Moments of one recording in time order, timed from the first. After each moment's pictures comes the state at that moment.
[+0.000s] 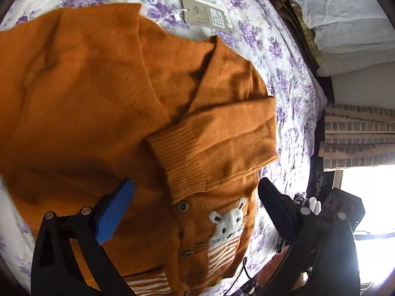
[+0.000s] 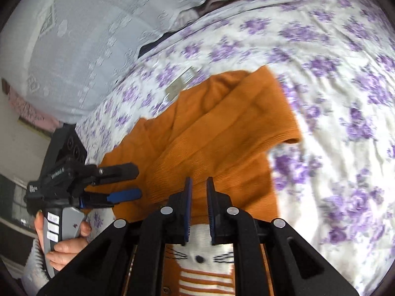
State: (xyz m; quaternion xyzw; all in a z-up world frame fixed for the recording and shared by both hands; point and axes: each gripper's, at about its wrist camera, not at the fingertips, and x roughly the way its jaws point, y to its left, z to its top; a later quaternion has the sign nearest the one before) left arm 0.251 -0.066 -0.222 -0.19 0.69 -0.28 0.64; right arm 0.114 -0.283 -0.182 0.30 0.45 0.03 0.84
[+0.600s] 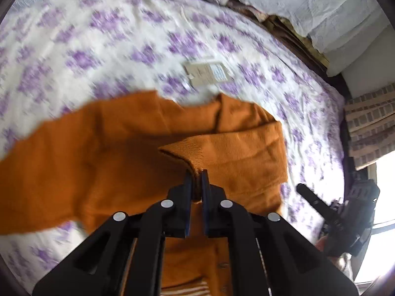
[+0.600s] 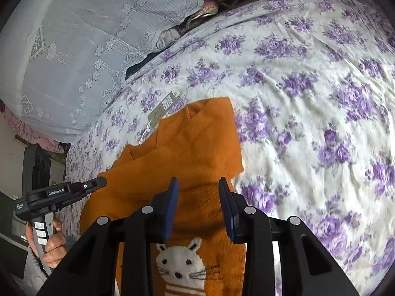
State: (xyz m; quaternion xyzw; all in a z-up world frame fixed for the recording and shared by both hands) left arm 0.272 -0.040 -0.156 -0.06 0.60 -0.24 0.76; right arm 0.126 -0.319 -0.179 0.32 0.43 0.00 0.85
